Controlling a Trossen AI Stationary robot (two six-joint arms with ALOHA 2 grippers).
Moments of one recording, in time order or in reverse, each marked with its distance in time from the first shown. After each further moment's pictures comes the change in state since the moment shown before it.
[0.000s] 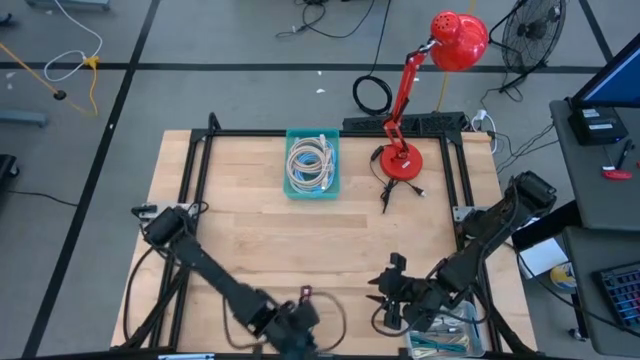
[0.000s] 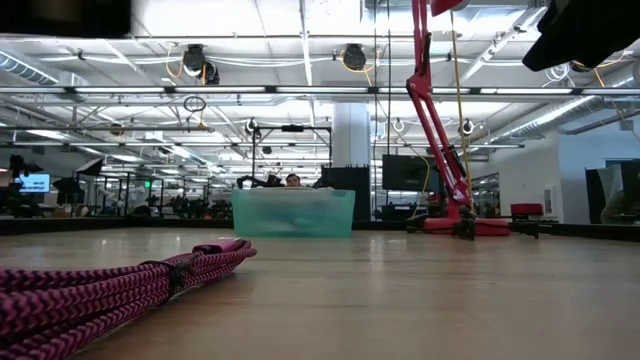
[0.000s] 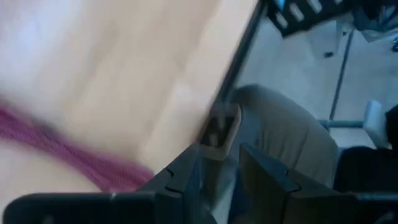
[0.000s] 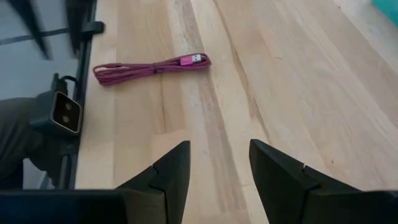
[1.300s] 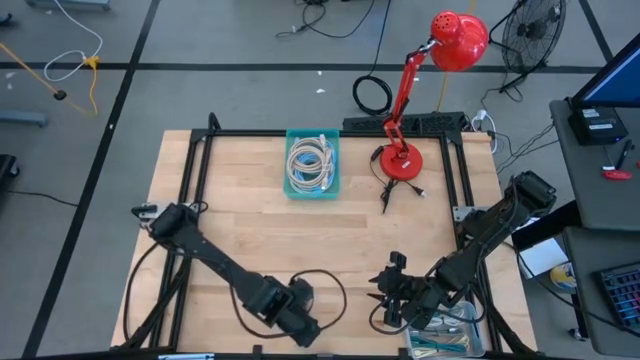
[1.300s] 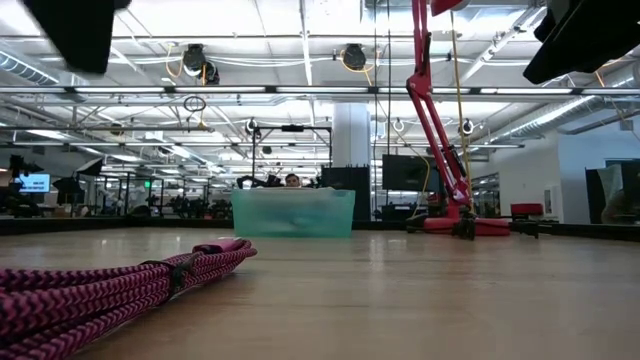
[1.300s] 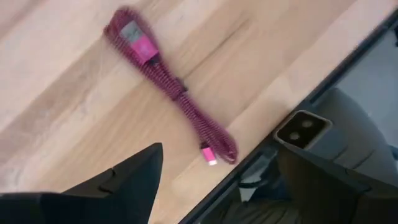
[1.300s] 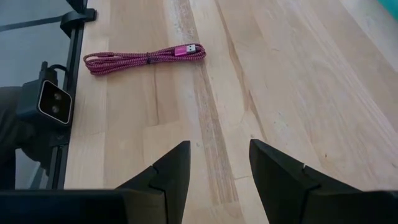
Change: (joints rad) left arm 0.079 0.003 0.212 -0.575 0.116 -0.235; right arm -0.013 0.000 -0.004 -0.031 -0.026 -0.008
